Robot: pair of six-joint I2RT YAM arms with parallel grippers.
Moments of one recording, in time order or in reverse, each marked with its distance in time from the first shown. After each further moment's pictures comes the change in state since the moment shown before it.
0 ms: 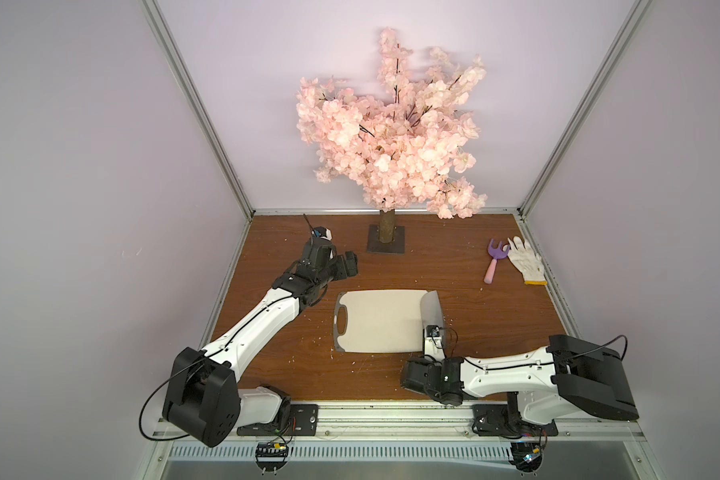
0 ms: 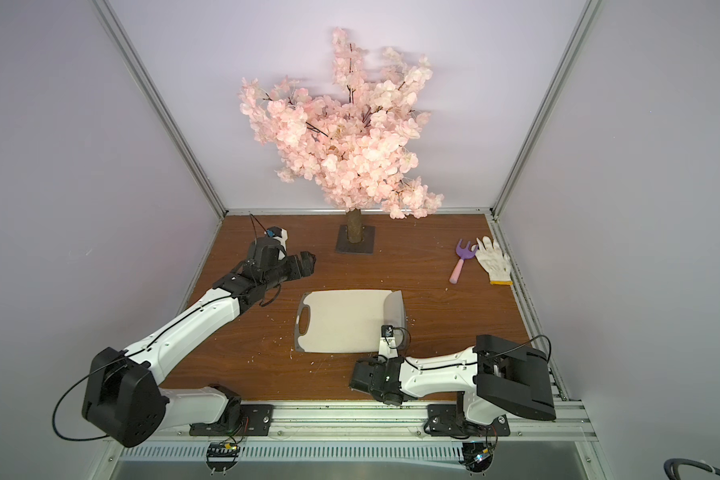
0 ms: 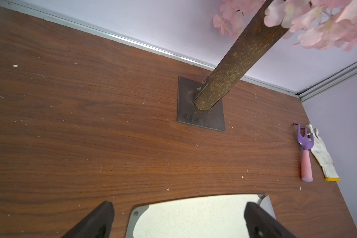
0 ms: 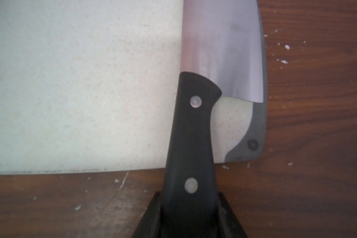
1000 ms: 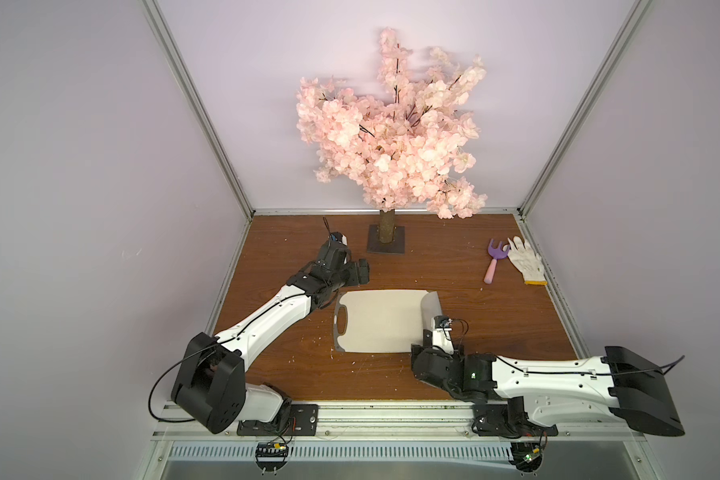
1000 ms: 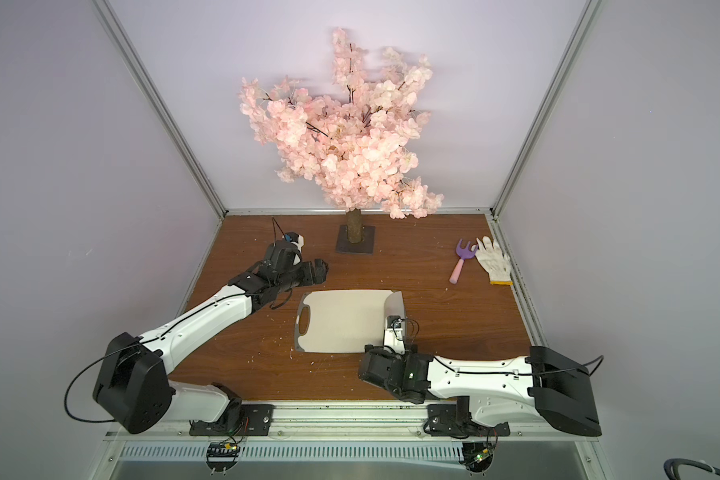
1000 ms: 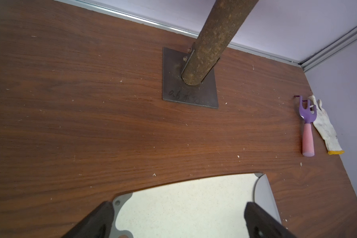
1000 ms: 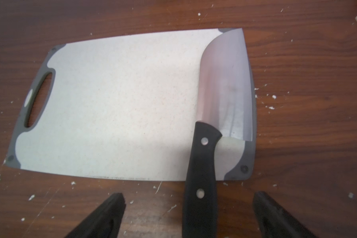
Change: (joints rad) left arm -0.110 0.070 0.024 -0.031 0.000 -0.009; right arm -0.072 -0.304 -0.032 0.016 0.035 -0.161
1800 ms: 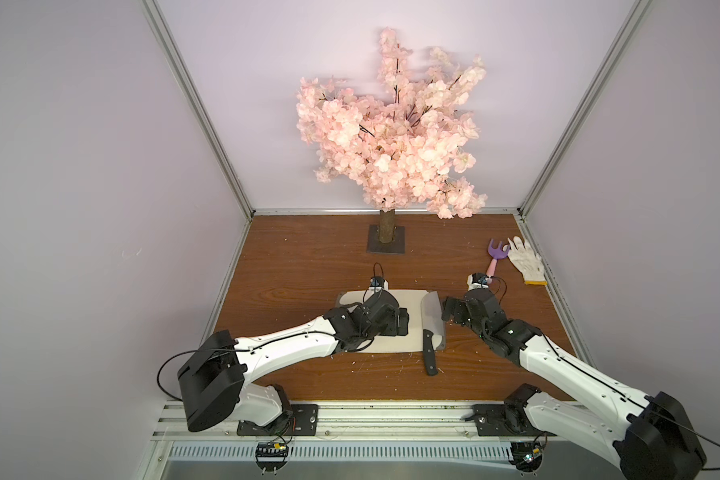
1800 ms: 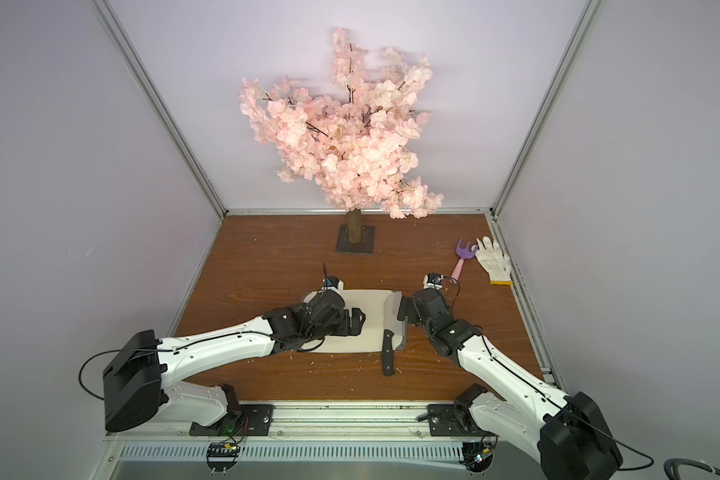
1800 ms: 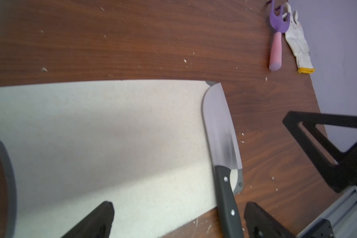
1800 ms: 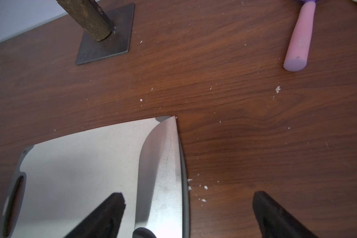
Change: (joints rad) left arm -0.526 -0.002 -0.117 -0.018 -0.162 -0.355; right arm -0.759 -0.168 -0.039 0.193 -0.427 -0.503
